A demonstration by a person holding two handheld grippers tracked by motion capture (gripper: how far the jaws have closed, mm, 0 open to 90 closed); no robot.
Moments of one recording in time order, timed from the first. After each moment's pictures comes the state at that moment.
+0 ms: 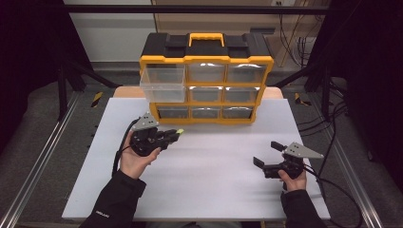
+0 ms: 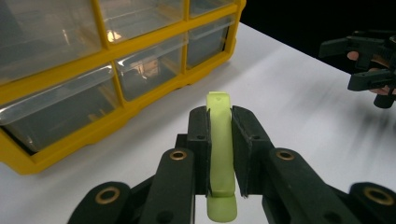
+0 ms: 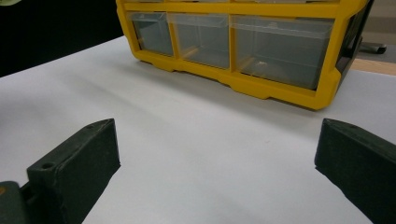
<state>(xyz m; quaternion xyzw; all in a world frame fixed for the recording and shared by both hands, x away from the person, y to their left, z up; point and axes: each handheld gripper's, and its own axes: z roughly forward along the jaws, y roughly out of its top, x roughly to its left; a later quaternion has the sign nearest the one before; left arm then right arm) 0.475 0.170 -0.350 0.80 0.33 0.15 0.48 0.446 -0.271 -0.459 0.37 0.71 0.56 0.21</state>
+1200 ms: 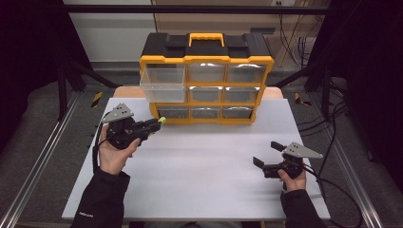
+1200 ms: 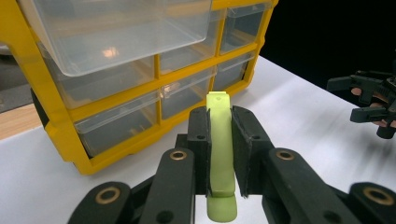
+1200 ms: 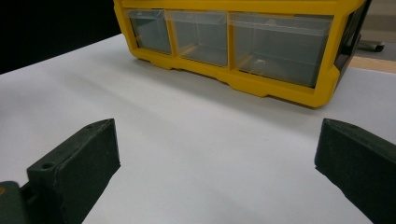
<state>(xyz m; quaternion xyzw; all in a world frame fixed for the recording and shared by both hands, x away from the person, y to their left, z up) 0.471 0.212 -0.317 0.77 0.35 0.17 0.51 0.447 -0.270 -0.460 0.38 0.71 0.56 0.21</state>
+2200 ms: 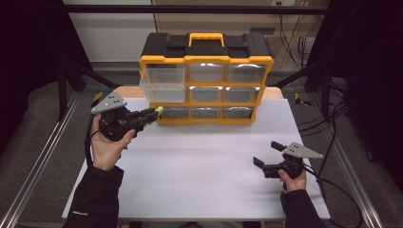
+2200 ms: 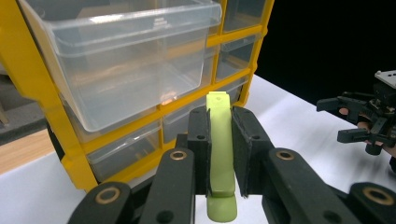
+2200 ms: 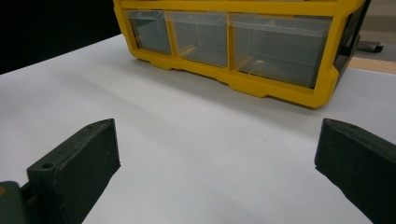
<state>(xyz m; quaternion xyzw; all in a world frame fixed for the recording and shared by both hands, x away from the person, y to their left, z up) 0.469 0.213 -0.278 0.76 0.33 0.19 0.53 0.446 -0.271 -0.459 0.38 0.71 0.56 0.21</state>
